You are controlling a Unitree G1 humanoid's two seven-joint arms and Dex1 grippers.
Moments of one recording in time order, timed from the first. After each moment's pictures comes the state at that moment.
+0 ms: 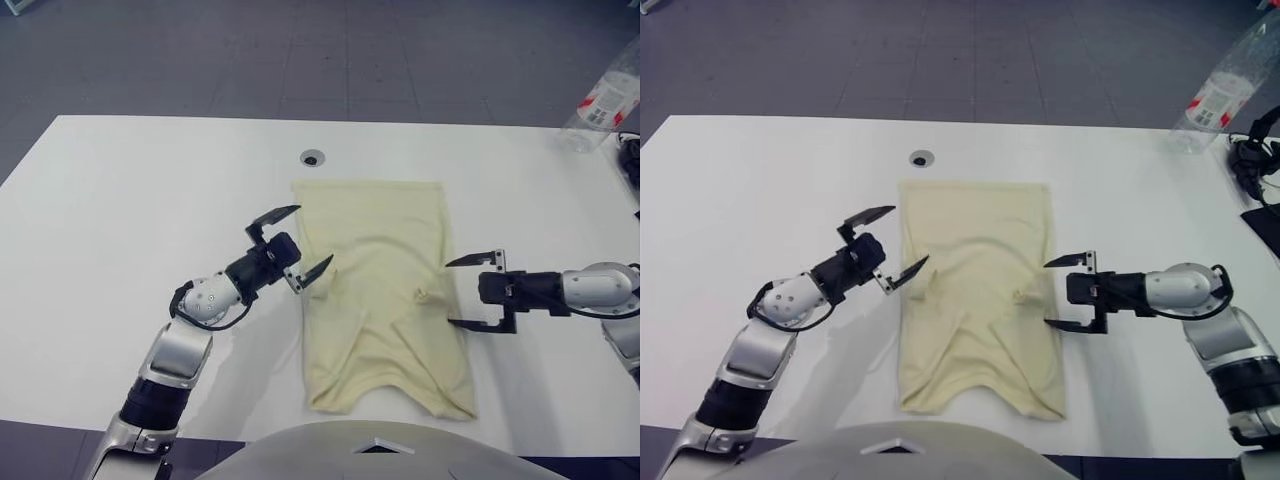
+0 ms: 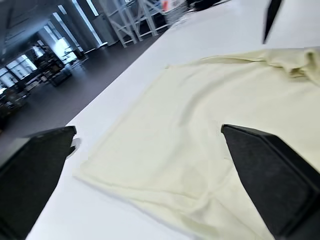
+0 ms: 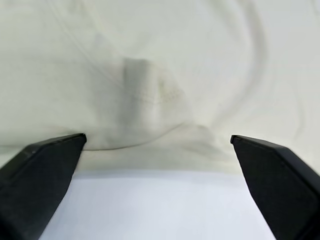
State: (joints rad) left arm 0.03 0.48 -0.26 -0.36 0.03 0.01 -0.66; right arm -0.01 -1.06 0.12 0.04 0.11 -0.20 1.13
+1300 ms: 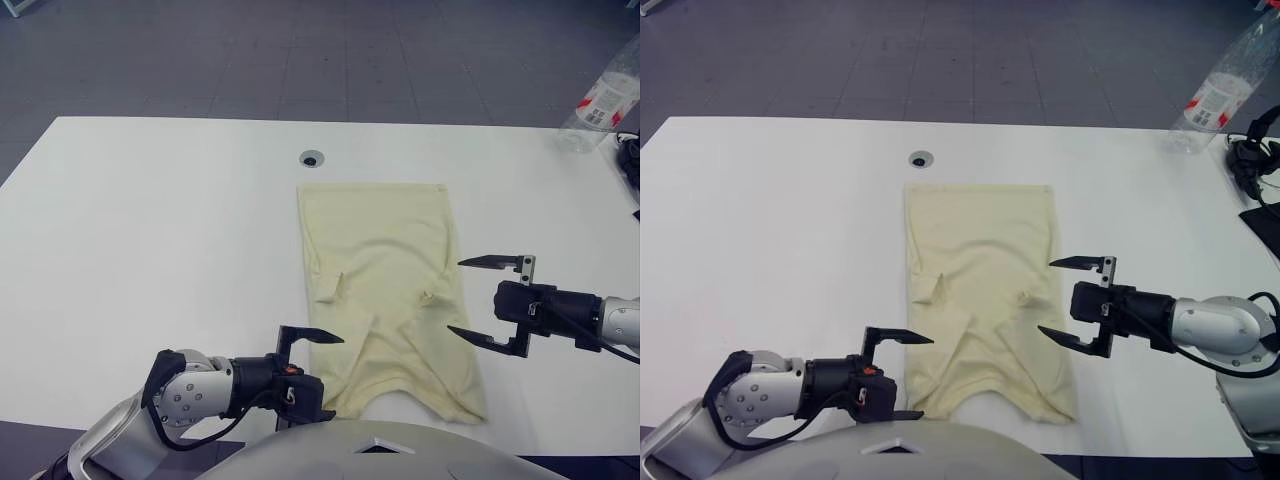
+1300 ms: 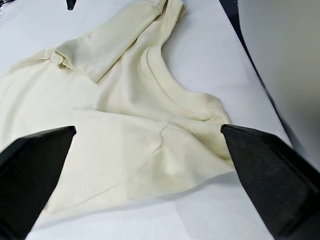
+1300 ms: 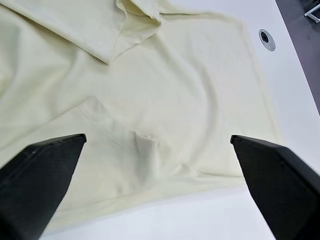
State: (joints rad) left arm 0.29 0.84 -0.49 -0.83 0.19 0.16 -0.90; right arm 0.37 -1.02 -0.23 -0.55 0.20 0.13 1.01
